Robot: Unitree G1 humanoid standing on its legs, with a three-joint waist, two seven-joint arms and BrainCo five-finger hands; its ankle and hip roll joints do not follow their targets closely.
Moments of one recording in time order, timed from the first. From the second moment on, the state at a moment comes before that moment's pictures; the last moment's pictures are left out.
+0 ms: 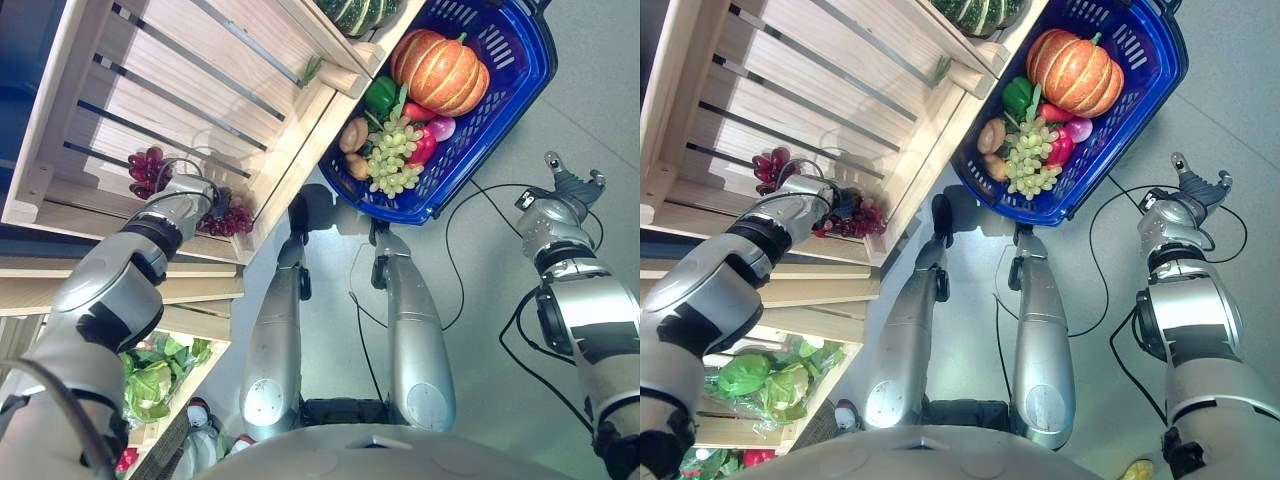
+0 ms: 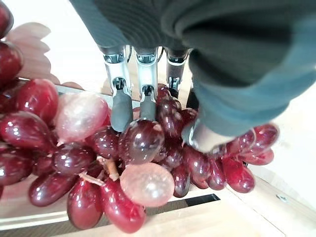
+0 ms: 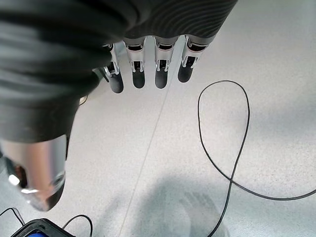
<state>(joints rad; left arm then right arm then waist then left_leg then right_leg) -1.02 0.62 -0.99 1.03 0.65 0.04 -0.42 -0.92 -0.60 0.17 1.34 0.72 -0.13 -0.63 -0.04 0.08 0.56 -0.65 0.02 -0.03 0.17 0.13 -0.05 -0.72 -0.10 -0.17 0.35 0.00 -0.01</state>
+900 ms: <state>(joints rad) -0.82 0.65 -0.52 0.99 -0.48 0.00 -0.38 -0.88 -0.60 0.15 1.29 0.67 -0.13 -0.64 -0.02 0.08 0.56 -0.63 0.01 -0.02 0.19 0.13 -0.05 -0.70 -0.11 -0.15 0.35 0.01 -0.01</state>
